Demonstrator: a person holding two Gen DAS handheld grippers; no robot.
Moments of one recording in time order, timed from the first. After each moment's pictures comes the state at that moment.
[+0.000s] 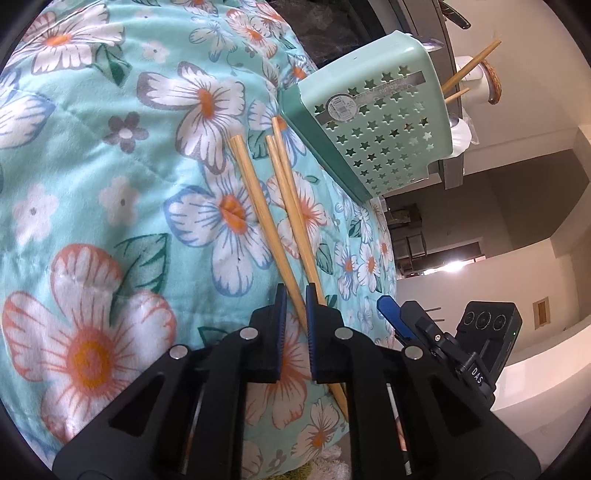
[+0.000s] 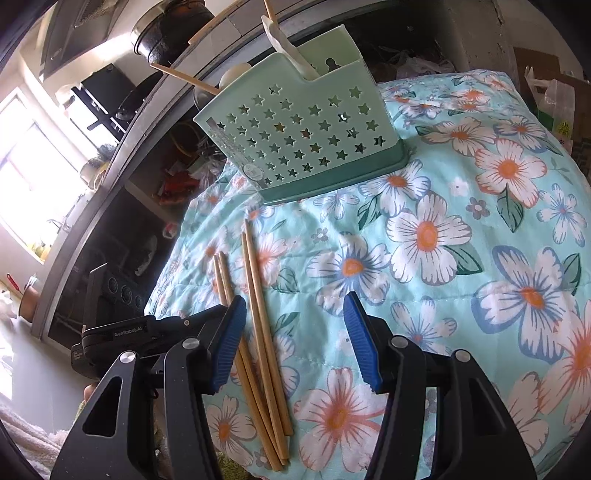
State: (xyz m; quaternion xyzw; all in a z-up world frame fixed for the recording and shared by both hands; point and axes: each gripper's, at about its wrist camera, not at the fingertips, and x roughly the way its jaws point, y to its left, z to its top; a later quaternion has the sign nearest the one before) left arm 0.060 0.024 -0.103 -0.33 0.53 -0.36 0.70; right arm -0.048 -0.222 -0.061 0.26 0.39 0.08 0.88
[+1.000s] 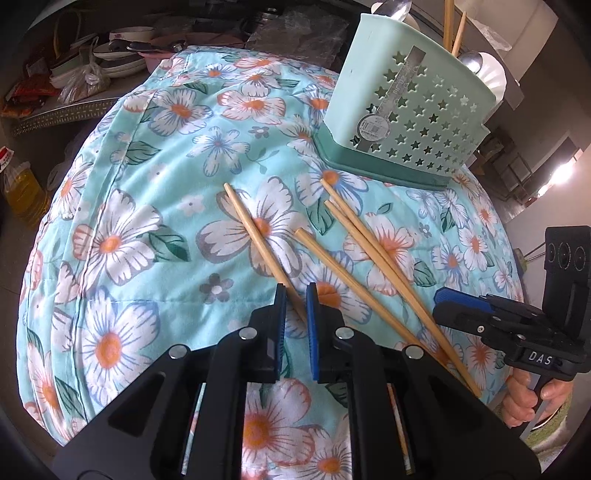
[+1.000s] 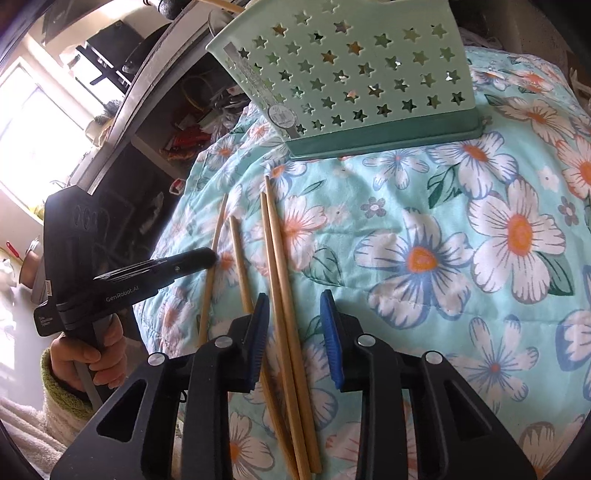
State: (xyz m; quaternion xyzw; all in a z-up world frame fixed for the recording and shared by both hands) left arm 0.090 0.014 -0.061 -0.03 0.51 -0.27 0.82; right arm 0.006 -0.176 -0.089 0.21 0.47 0.13 0.85
